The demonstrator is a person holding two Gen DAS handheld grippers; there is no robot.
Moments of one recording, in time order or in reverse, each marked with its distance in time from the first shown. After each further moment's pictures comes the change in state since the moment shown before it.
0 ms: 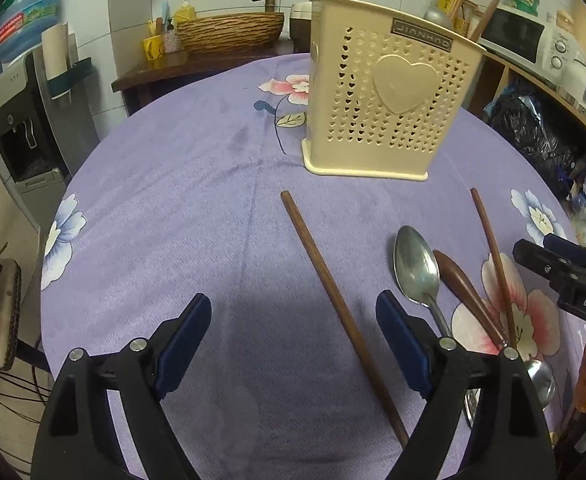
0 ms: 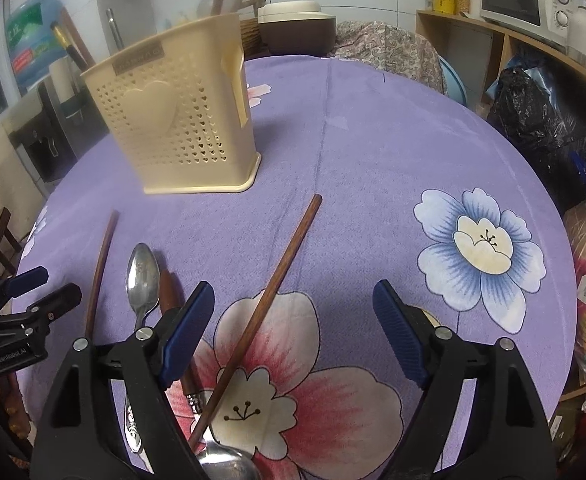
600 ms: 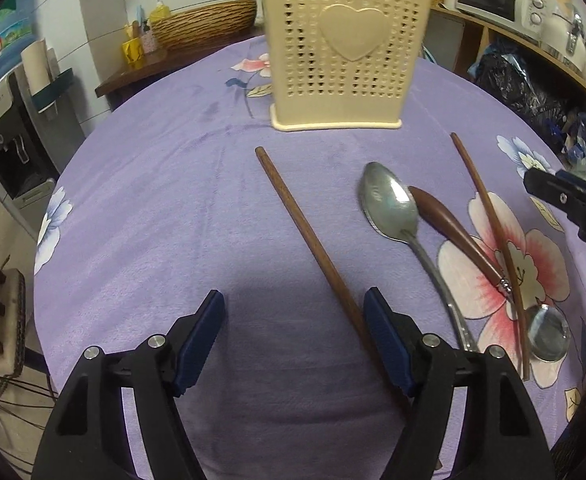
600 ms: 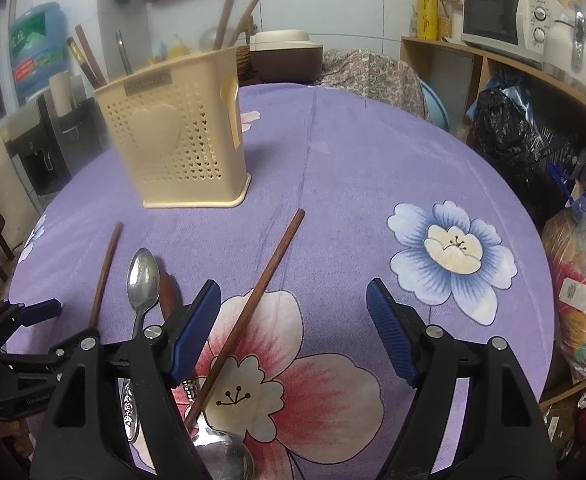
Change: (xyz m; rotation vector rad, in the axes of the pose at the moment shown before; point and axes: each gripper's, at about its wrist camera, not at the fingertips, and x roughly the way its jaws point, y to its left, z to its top) left arm 0.002 -0.021 -0.031 0.104 0.051 0.028; right arm -0.027 0.000 -0.017 -0.002 -0.107 -0.049
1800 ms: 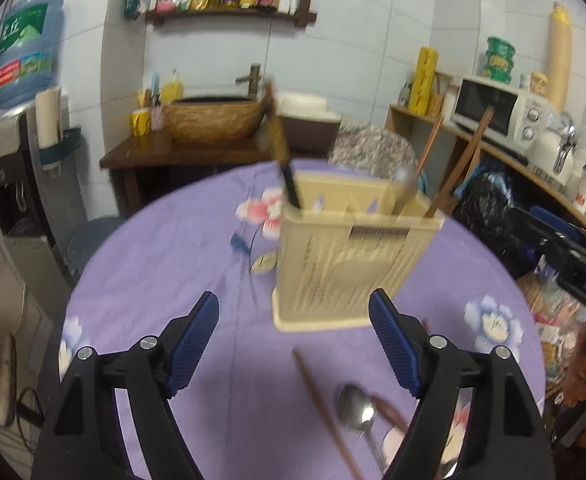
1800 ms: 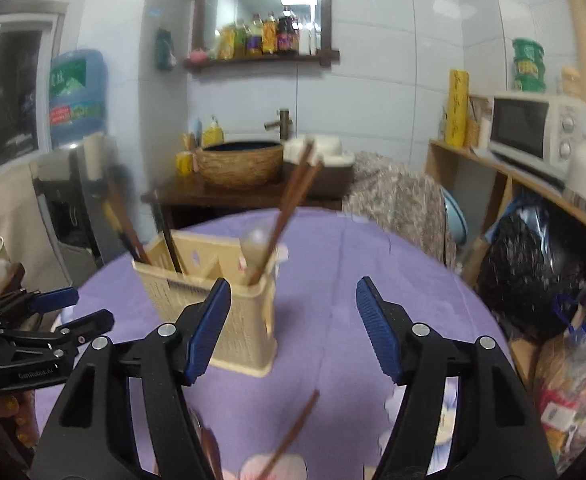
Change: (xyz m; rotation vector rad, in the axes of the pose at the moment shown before) left arm -0.057 0.028 0.100 -0.119 -0.293 -0.090; right arm -0.049 0.021 0.118 -0.110 -0.284 0.060
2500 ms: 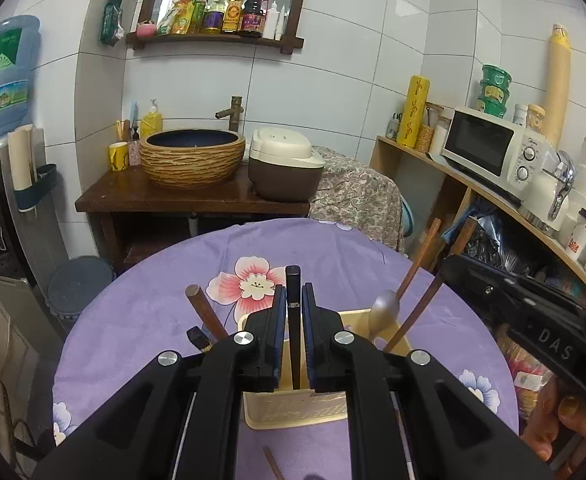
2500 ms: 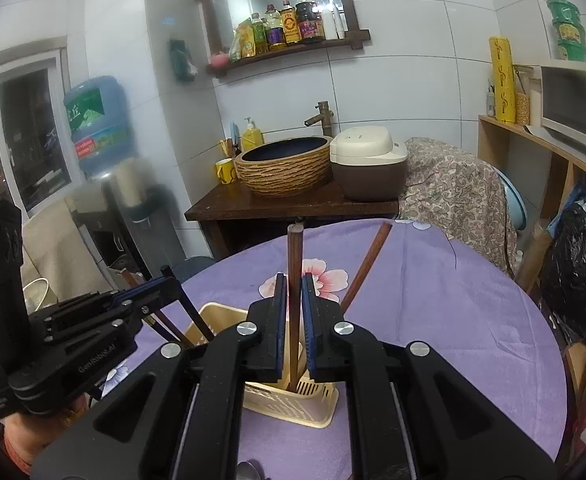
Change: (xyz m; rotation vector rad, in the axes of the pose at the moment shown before) left arm 0.010 -0.022 0.108 0.007 -0.097 -0.066; right arm 0.053 0.005 0.084 0.087 0.049 0.215
